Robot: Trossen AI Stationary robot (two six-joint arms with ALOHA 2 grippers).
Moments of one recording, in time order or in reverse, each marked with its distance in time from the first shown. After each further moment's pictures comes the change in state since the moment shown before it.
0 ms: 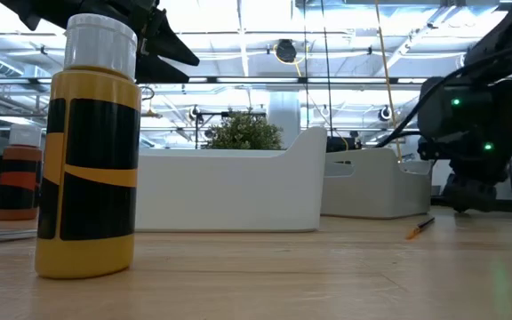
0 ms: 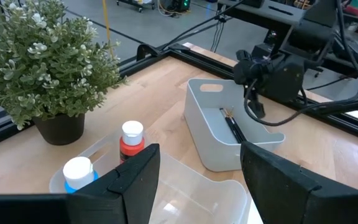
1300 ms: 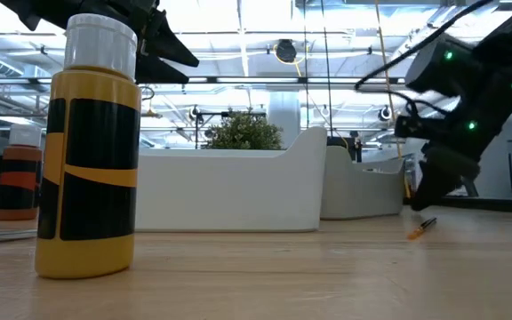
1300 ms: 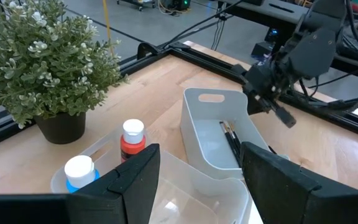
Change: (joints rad) left arm 0.000 0.000 0.000 -0.008 0.000 0.004; right arm 0.054 -0.095 -0.005 0.403 -0.291 -0.221
